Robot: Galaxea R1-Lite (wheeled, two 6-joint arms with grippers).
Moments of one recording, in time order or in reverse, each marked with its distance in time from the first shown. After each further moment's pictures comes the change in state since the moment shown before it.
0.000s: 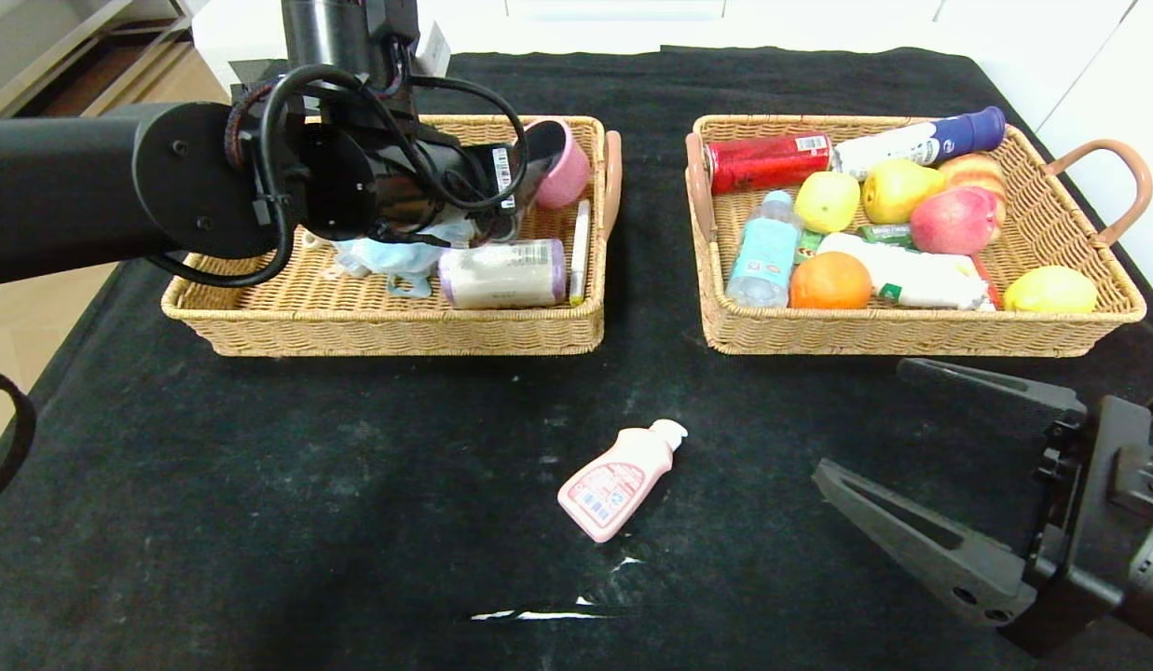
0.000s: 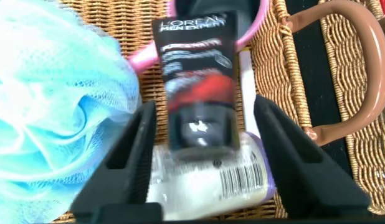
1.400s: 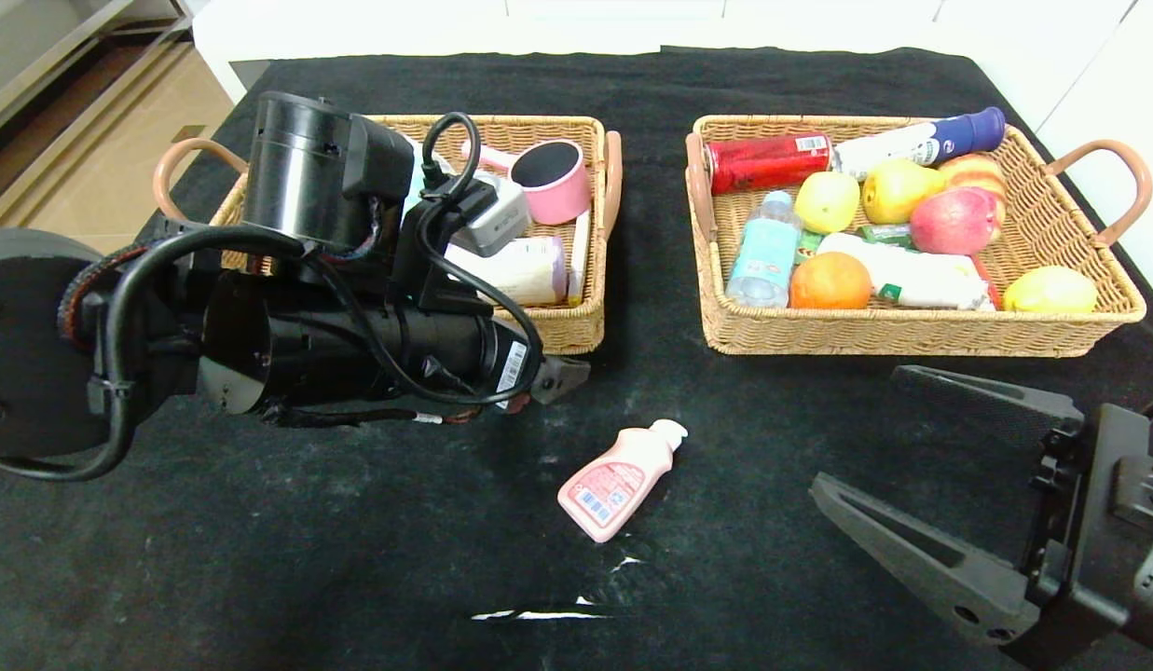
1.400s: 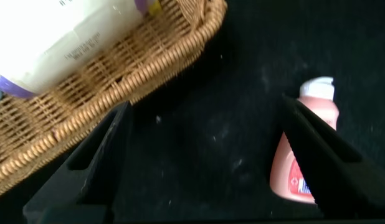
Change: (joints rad) left arm -0.143 -0.275 0.551 0.017 -0.198 0.314; right arm 0.021 -0.003 0.005 0.002 0.000 0.000
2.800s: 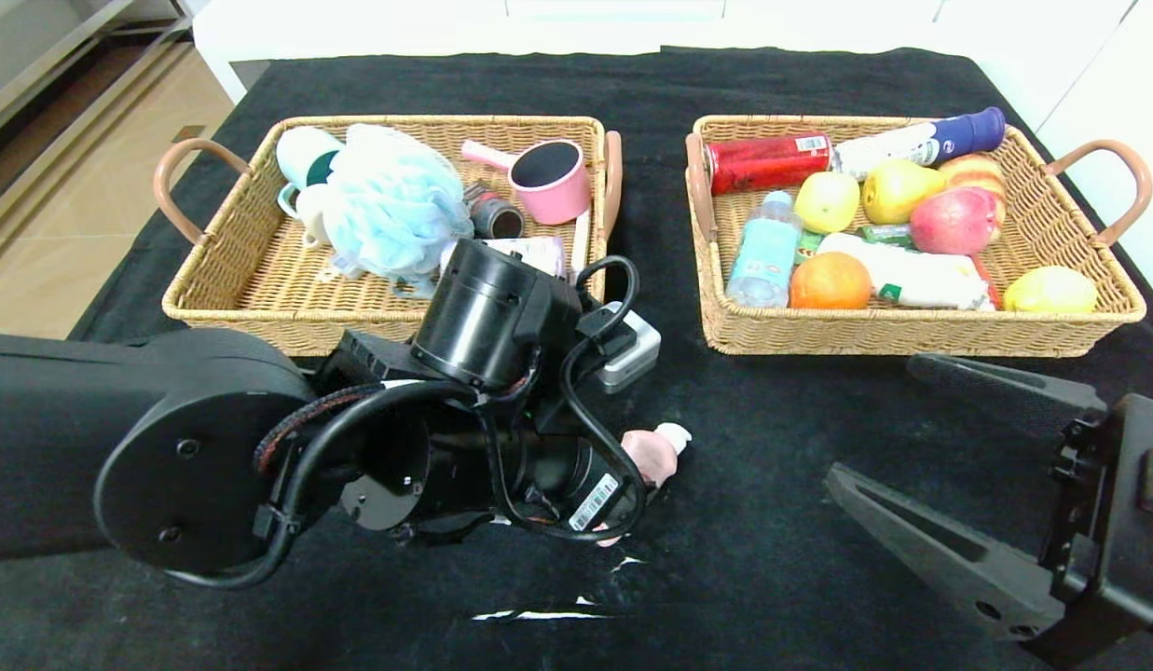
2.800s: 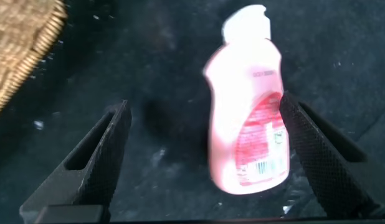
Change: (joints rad) left arm -0.184 0.101 0.065 0.007 0.084 0.099; right arm -0.003 -0.021 -0.005 0.005 0.000 -0.019
